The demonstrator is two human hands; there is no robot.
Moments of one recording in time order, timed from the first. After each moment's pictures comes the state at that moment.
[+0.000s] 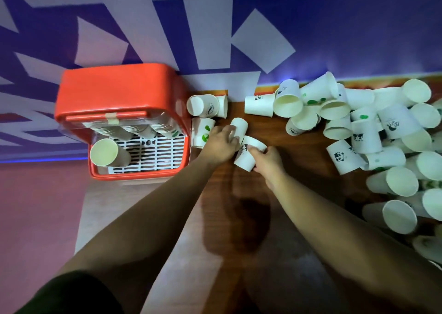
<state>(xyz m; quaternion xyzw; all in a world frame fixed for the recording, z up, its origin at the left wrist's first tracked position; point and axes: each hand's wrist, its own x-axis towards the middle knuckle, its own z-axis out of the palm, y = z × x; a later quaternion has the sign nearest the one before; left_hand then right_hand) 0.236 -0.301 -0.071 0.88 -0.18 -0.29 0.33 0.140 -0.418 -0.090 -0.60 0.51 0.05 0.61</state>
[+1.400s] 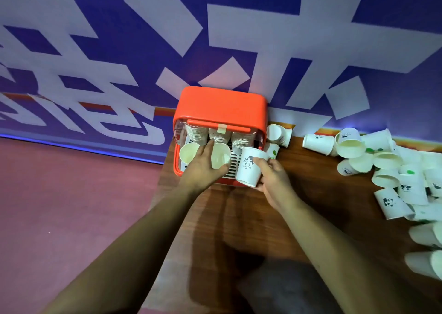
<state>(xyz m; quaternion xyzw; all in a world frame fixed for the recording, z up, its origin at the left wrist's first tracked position) 0.263 -0.052 -0.002 0.91 -0.12 -0.16 0.36 0.192 -0.232 0.011 -0.54 0.39 0.03 0.74</state>
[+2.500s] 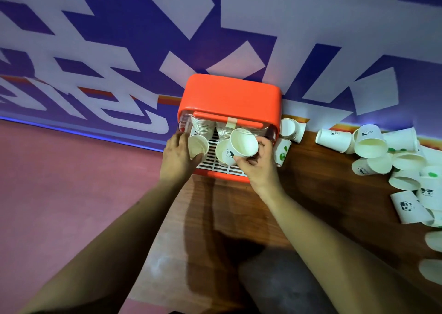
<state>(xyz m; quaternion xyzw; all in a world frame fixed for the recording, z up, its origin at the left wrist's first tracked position) 0.299 0.004 -0.047 0.96 -0.10 -0.03 0.25 0.219 -0.200 -0.018 -0.76 0.22 -0.05 0.61</state>
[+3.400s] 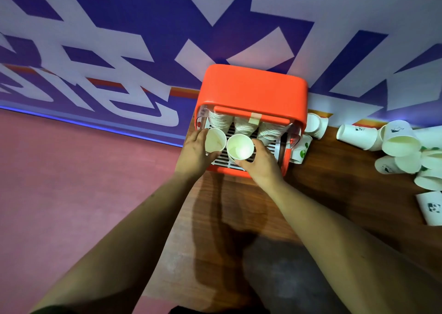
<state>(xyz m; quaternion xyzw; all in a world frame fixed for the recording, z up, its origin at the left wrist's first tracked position) 0.321 0.018 -0.079 0.94 -0.13 -0.09 0.31 0.252 -0.174 -0.056 -0.89 0.19 0.06 0.41</state>
